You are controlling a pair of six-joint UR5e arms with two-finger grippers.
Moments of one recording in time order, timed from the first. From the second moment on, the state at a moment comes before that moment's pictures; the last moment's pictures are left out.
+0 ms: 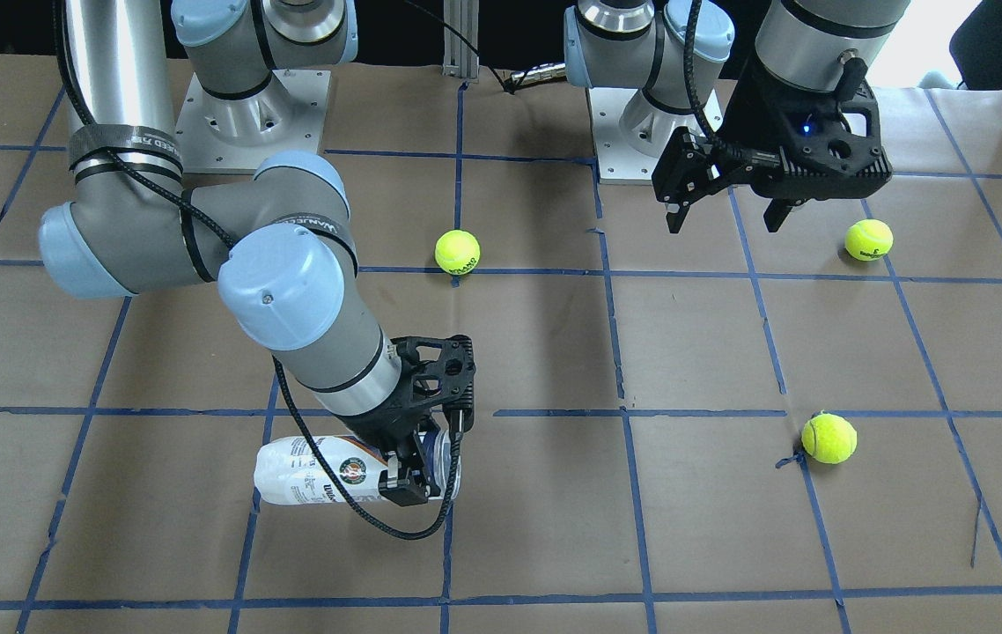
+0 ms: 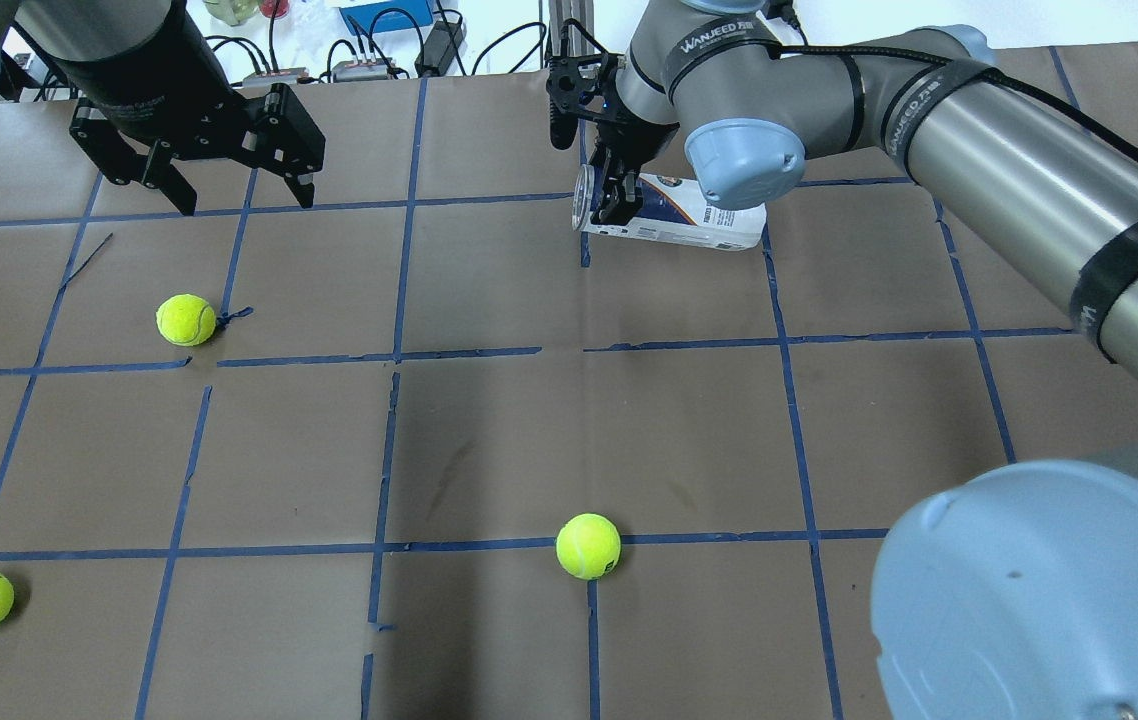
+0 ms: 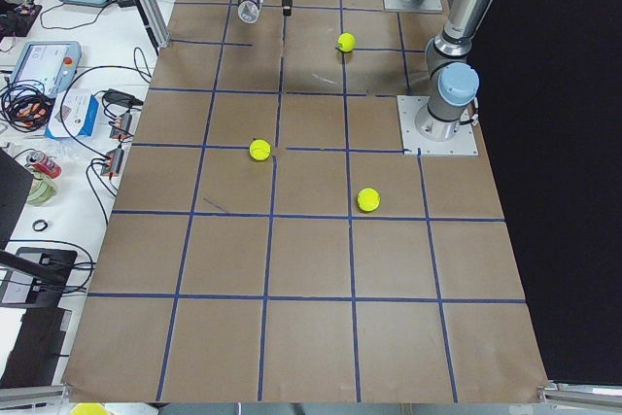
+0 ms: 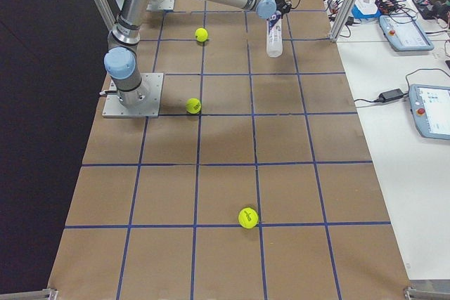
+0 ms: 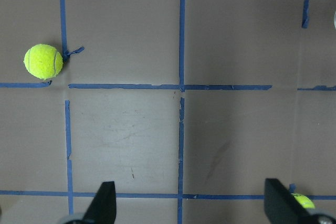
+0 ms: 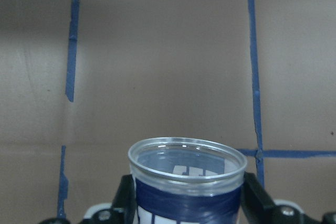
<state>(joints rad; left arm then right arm) -1.57 -1.60 -1.45 -1.62 1.59 -0.03 1.80 -1.05 1.41 -2.13 -1.30 -1.38</state>
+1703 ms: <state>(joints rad) -1.57 -1.61 -1.45 -1.63 1.58 -0.02 1.71 -1.12 1.50 -2.06 -1.20 -1.21</state>
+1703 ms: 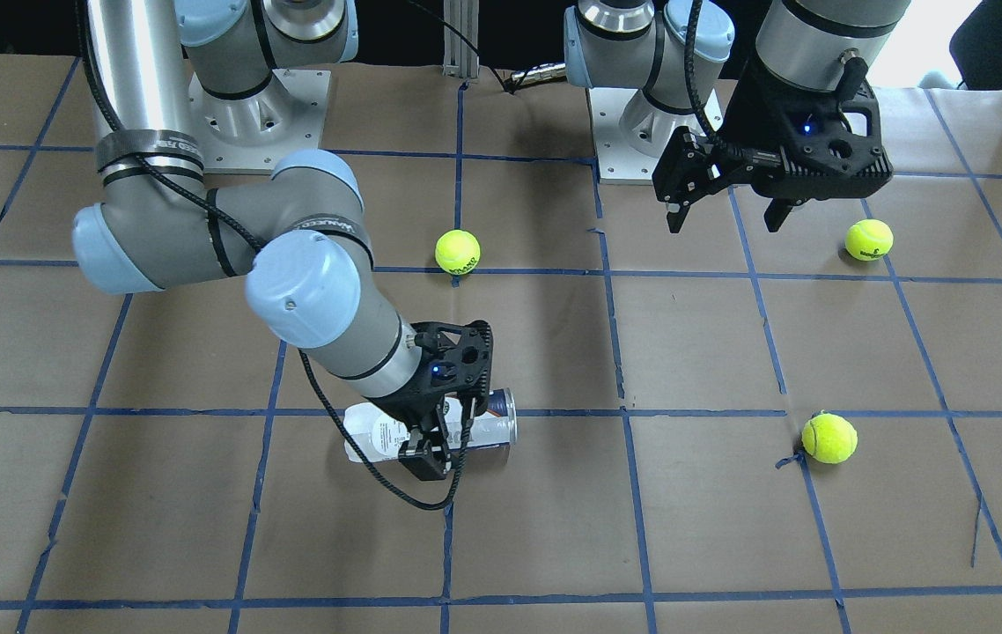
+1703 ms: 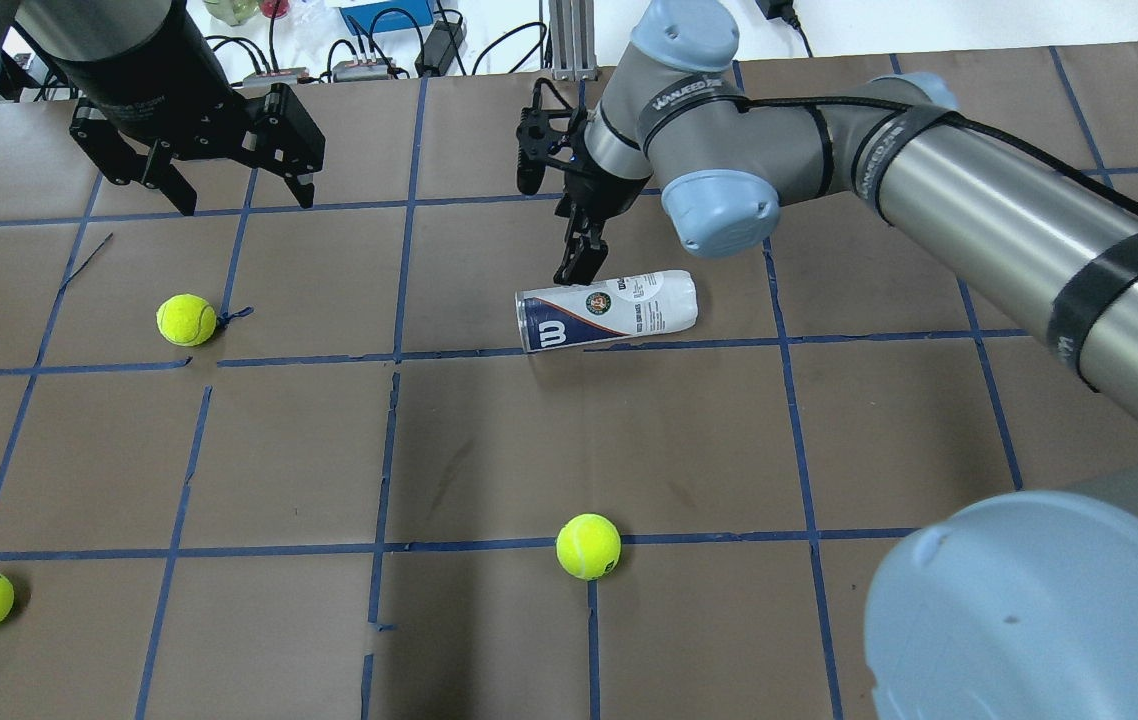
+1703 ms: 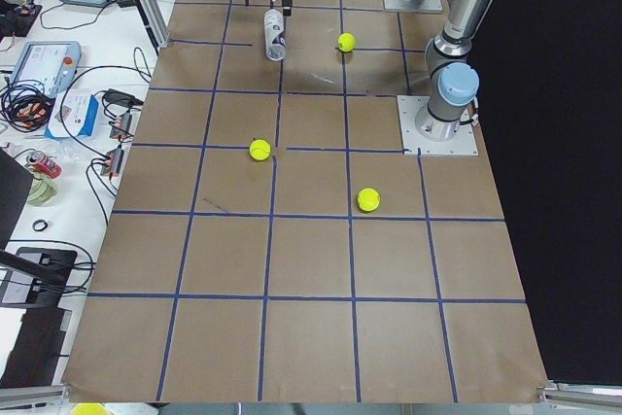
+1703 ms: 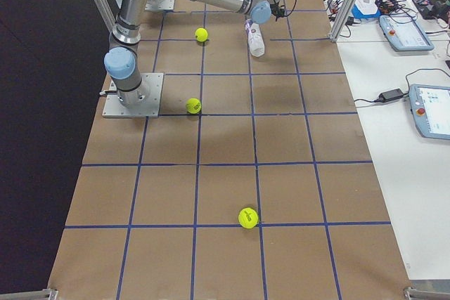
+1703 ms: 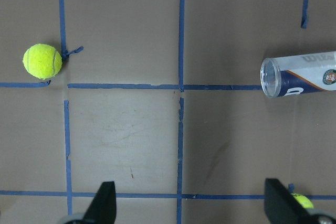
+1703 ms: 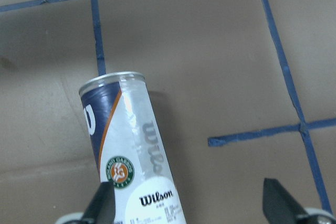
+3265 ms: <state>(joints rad) -1.56 -2.06 -1.70 -1.05 0.91 0.01 1.57 -1.38 1.49 -1.90 -1.58 -0.54</state>
